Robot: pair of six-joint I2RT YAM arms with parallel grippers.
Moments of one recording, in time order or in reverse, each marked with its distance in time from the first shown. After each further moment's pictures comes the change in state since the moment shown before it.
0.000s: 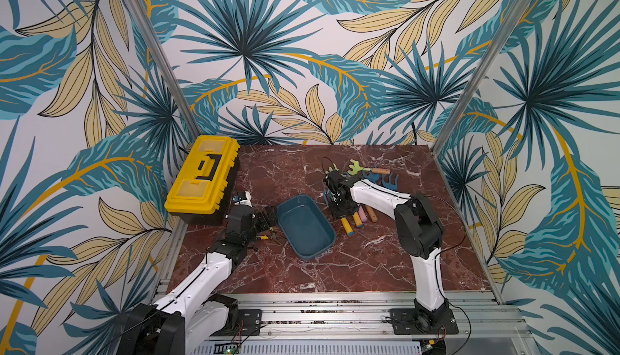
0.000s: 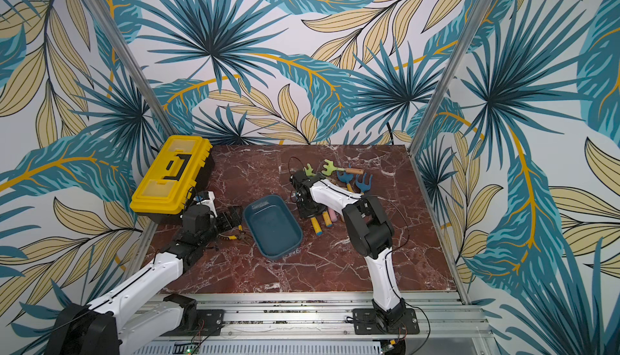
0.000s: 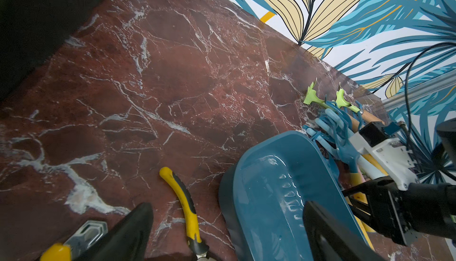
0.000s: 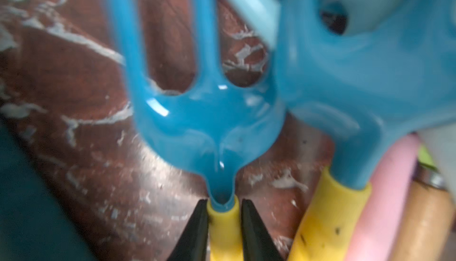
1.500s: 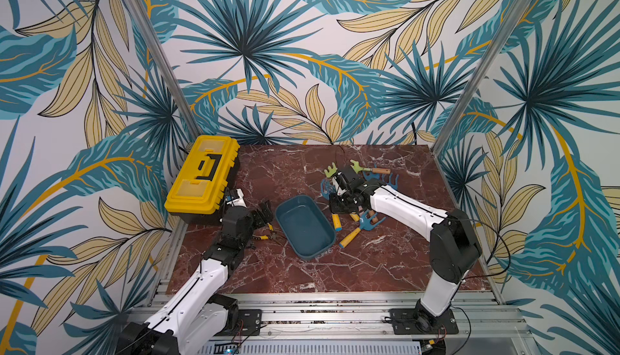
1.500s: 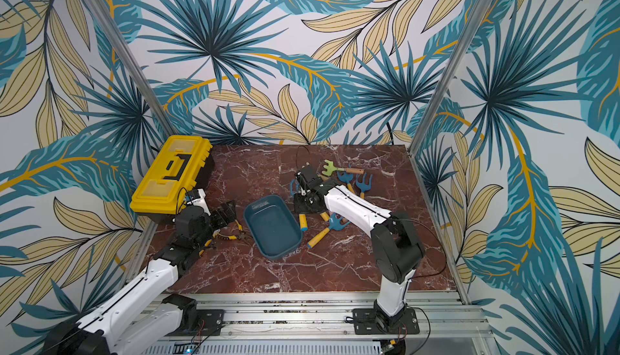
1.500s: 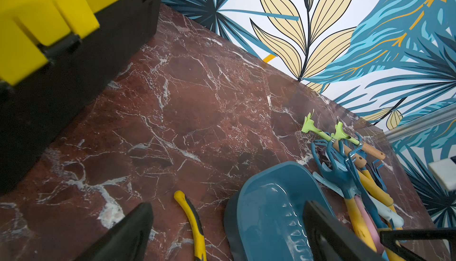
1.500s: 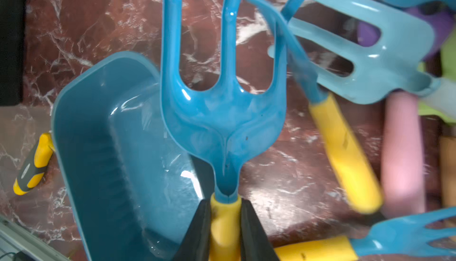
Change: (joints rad) left arm 0.000 -0.102 -0.002 0.002 -0.115 0.001; right arm -0.002 -0.303 -0.207 0.225 -0.253 0.206
